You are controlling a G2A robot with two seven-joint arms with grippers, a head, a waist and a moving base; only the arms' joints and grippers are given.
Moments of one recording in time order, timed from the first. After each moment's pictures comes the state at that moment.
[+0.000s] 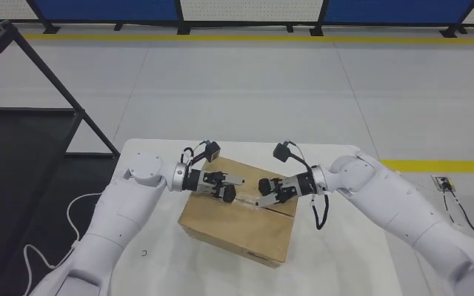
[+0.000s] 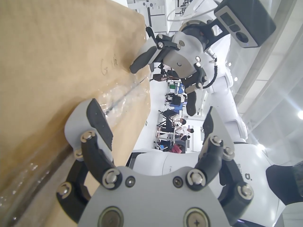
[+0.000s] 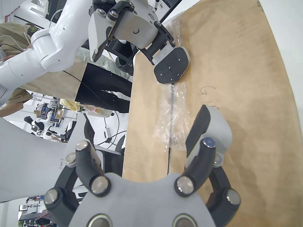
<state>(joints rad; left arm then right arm) 0.29 -1.28 -0.86 -0.72 -0.46 -0.27 -1.44 -0.07 -1.07 0.17 -0.92 0.59 -0.85 0.97</state>
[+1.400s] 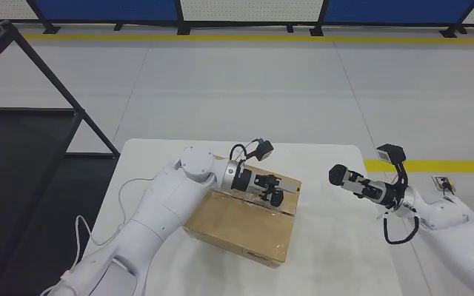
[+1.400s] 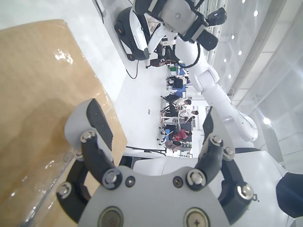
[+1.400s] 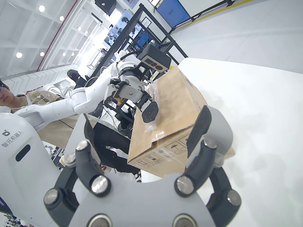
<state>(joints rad) 0.18 -1.49 -0.65 -0.67 -0.54 -0.31 -1.34 -0.55 -0.70 0.75 -1.10 0.65 -1.01 0.81</state>
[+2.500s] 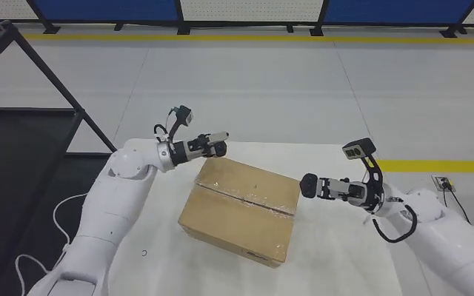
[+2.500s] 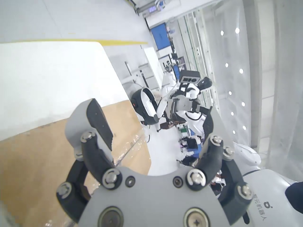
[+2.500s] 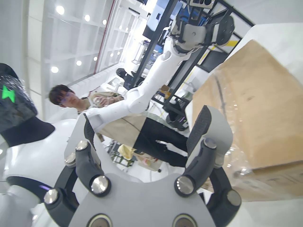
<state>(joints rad) 0.36 -1.26 -1.13 -0.82 -0.35 -0.46 -1.08 -0.51 -0.75 0.71 -1.28 1.08 -0.68 1.14</state>
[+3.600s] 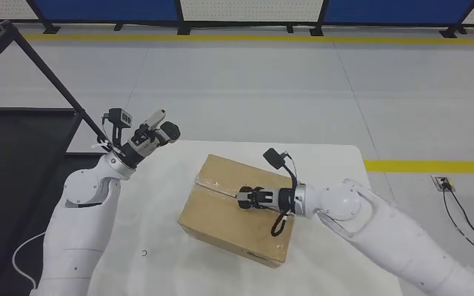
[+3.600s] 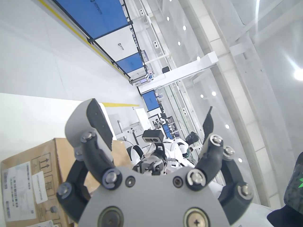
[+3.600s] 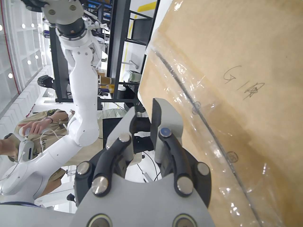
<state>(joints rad) 0.61 -1.17 -1.42 -1.10 -0.41 -0.36 -0.84 -0.33 -0.96 0.46 -1.47 0.47 0.04 0.63</state>
